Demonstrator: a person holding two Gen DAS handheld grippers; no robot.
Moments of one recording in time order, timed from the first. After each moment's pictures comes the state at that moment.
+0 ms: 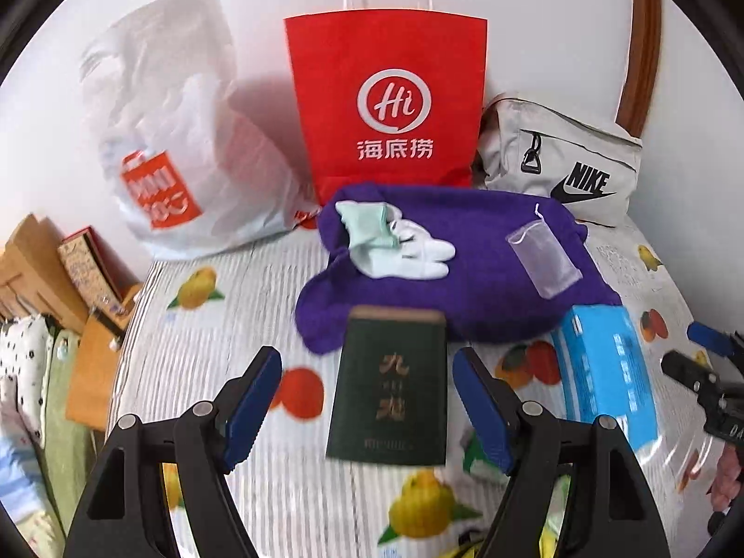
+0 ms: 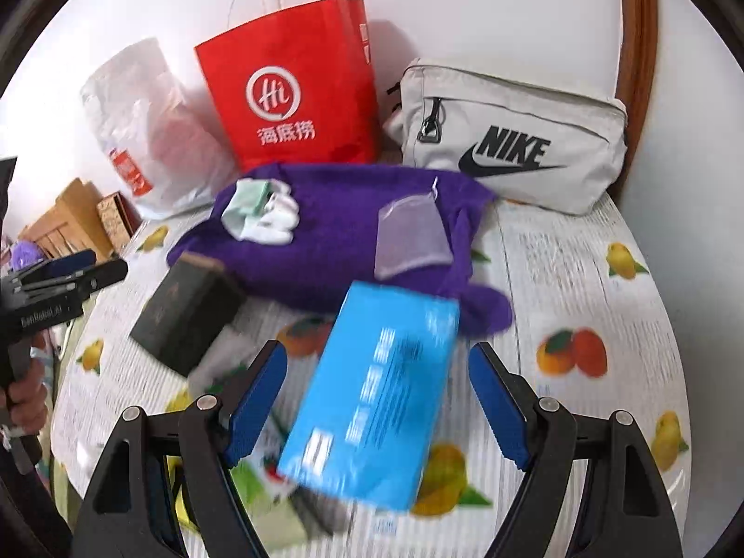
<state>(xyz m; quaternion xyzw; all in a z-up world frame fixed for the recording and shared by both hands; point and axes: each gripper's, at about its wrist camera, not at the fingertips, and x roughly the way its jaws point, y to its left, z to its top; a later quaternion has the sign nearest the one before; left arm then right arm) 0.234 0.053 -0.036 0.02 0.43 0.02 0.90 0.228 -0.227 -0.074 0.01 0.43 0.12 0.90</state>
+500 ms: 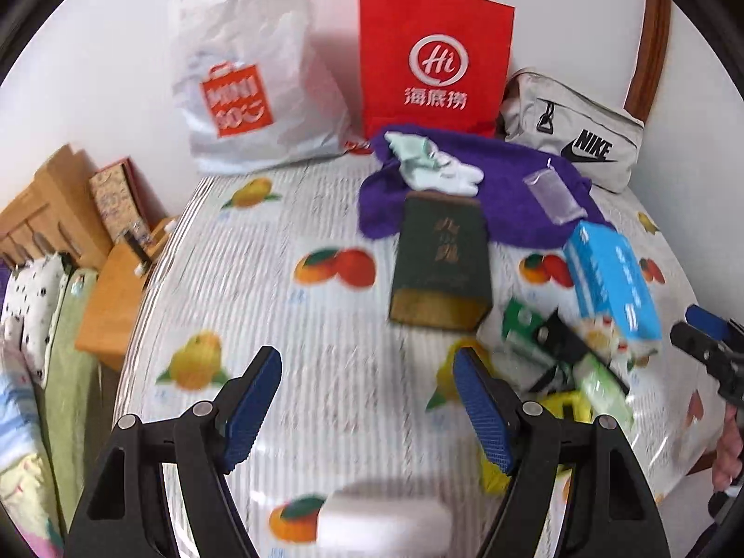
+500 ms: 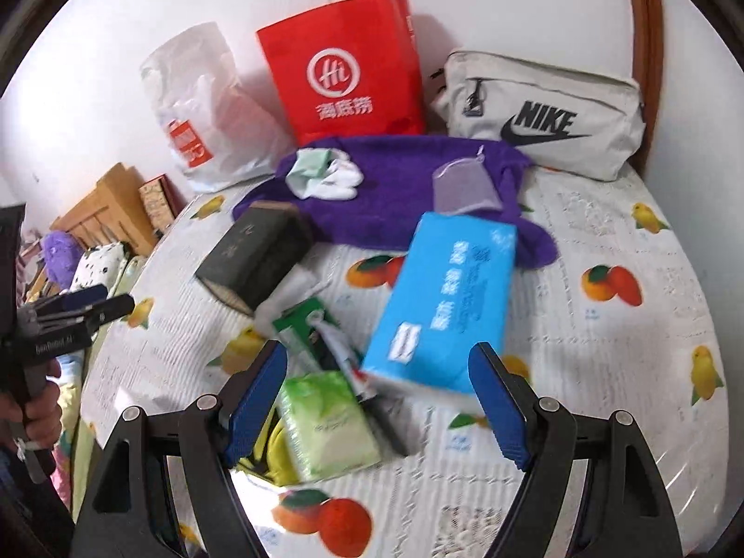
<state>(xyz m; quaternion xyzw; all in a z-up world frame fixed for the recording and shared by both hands) 0.126 0.099 -0.062 -0.02 0.46 0.04 0.89 0.156 -0.203 -0.088 0.03 0.43 0.17 0.89</state>
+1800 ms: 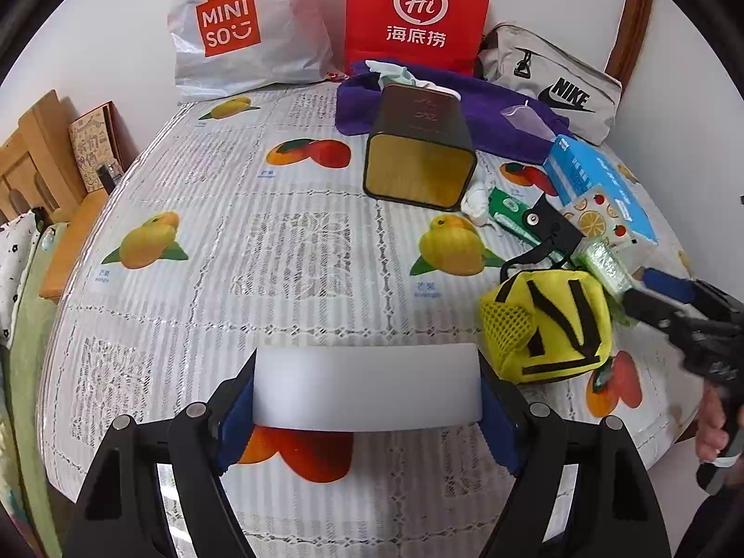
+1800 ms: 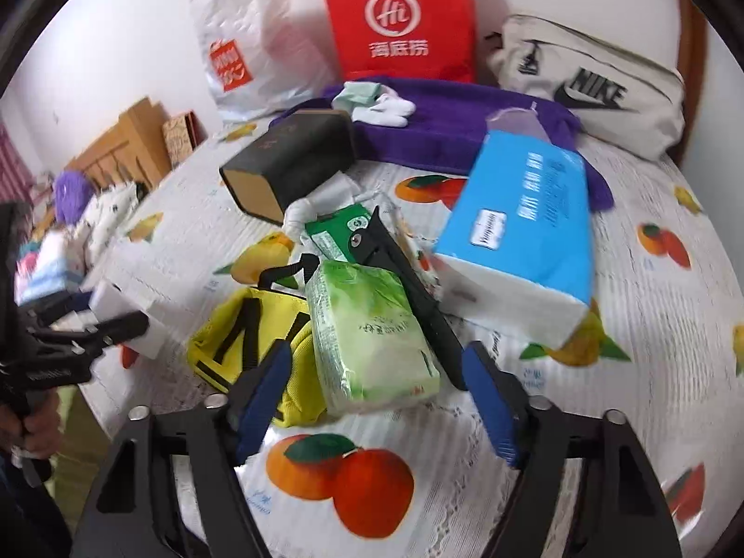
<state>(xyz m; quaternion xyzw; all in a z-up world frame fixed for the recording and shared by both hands) 0.073 0.088 -0.134 -0.04 0.47 0.00 0.88 0.123 -0.164 -0.154 -0.04 0.44 0.20 0.87</state>
